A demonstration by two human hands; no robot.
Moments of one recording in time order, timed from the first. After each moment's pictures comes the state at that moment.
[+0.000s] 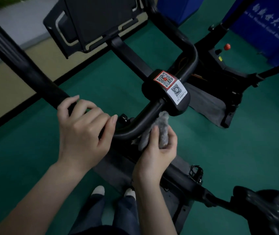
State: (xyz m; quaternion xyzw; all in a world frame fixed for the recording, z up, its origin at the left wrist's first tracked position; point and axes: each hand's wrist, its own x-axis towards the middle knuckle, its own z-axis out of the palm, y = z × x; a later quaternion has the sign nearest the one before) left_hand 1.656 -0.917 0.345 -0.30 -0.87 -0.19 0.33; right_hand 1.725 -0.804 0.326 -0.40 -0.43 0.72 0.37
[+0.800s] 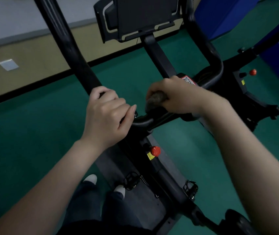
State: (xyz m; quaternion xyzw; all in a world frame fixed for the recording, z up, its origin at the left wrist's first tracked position) left_hand 1.662 -0.902 0.332 -0.25 -0.86 -0.23 0.38; right_hand 1.626 -0.720 0.434 0.22 -0.96 0.09 -0.17
